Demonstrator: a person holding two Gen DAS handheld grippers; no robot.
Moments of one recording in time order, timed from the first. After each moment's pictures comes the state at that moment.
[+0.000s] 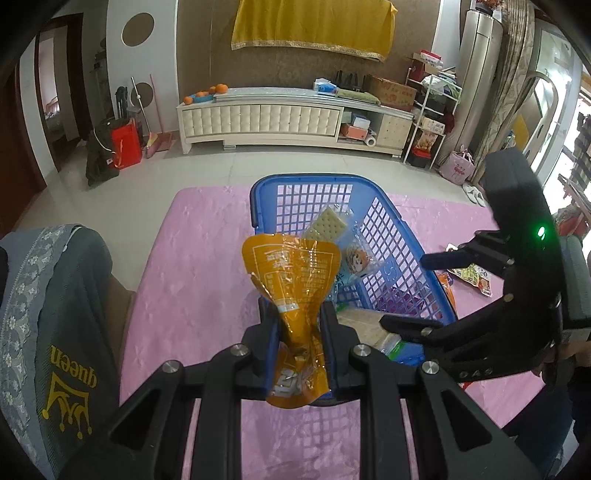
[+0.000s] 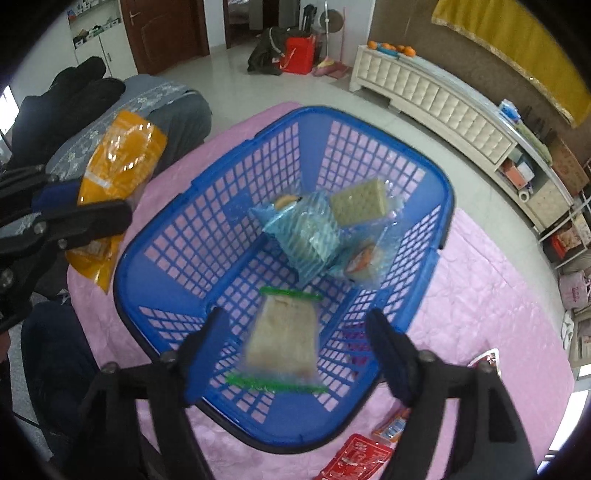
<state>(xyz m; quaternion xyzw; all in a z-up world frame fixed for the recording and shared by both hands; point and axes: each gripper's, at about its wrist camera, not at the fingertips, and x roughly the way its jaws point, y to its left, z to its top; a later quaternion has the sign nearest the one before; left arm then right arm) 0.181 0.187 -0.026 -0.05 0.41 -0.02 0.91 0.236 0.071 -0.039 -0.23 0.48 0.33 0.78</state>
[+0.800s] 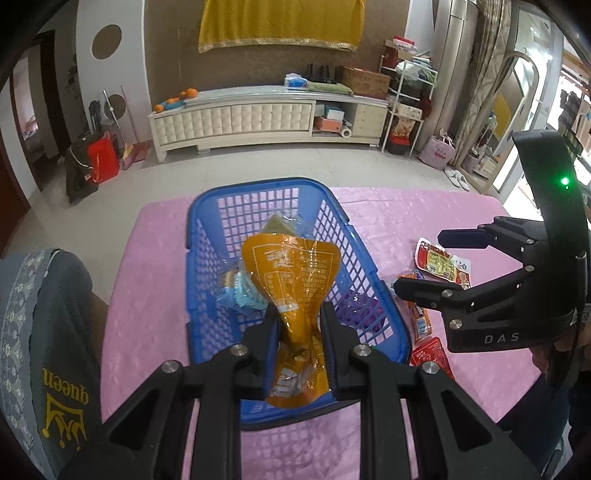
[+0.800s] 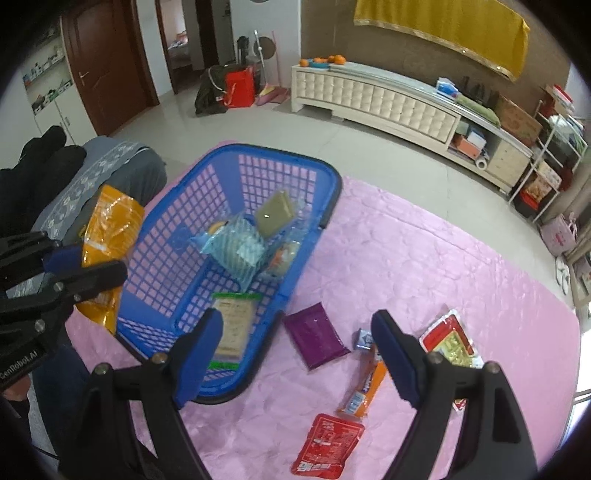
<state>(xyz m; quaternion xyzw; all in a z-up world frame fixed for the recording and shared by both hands) 0.211 0.138 -0.028 -0.02 0.42 -0.06 0.90 0.257 -0.005 -0.016 -0.15 0.47 0.26 0.83</state>
